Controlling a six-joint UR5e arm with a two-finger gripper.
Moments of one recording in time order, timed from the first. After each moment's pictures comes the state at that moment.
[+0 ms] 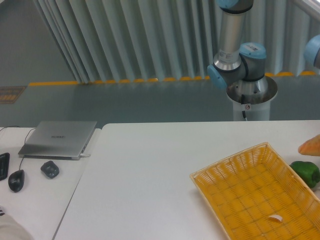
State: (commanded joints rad) arm 2.71 -1.80 -1.51 -1.47 1.44 2.01
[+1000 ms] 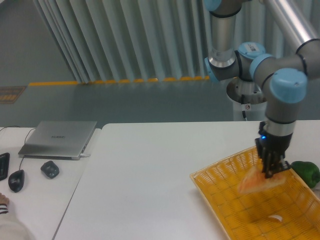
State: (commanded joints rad) arm 2.34 -1.93 -1.49 -1.17 1.43 1.15
